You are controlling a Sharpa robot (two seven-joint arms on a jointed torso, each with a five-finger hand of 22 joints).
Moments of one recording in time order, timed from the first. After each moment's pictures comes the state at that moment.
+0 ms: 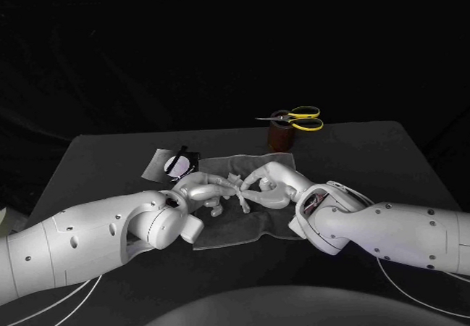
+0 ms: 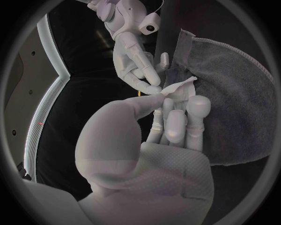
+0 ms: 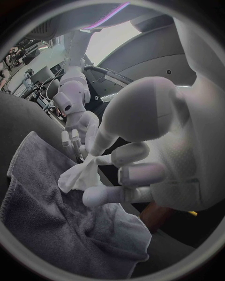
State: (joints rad) left arm 1.00 -0.77 -0.11 1.55 -0.23 -0.32 0.05; left_hand 1.23 -0.12 0.92 -0.10 0.05 0.88 0.12 0.65 0.32 0.74 0.04 1.25 0.37 1.23 -0.02 1.49 1.04 0.15 1.18 0.08 1.06 1.16; right arm 0.98 -0.72 -0.12 1.63 -1.16 -0.61 -0.11; right_hand 1.16 -0.12 0.52 -0.01 0.11 0.99 0.11 0.22 0.47 1.47 0.04 1.29 1.31 1.46 -0.03 1.52 1.31 0.15 1.28 0.08 0.49 1.31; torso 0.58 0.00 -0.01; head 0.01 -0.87
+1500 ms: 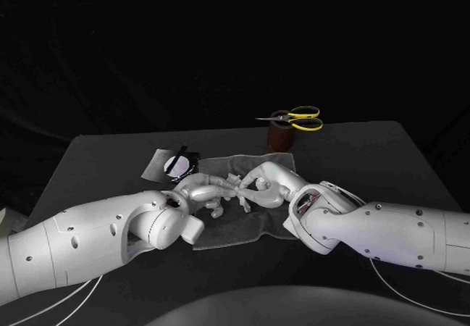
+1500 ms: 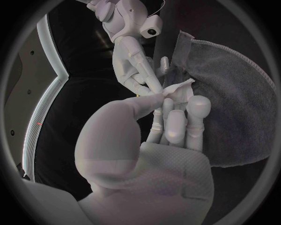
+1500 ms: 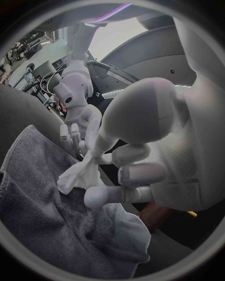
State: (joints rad) left arm 1.00 -0.77 -0.11 1.55 -0.23 -0.31 0.02; left_hand 1.22 -0.13 0.93 -0.11 0.05 0.87 0.11 0.66 0.36 0.73 0.05 1.25 0.37 1.24 -0.02 1.49 1.05 0.15 1.18 0.08 1.06 1.17; right arm 0.98 -0.68 -0.12 1.60 -1.20 -0.63 -0.18; right_hand 1.24 -0.06 0.54 -0.02 0.05 1.06 0.08 0.27 0.48 1.47 0.00 1.30 1.31 1.45 -0.04 1.53 1.31 0.14 1.31 0.06 0.55 1.31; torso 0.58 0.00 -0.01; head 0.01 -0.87
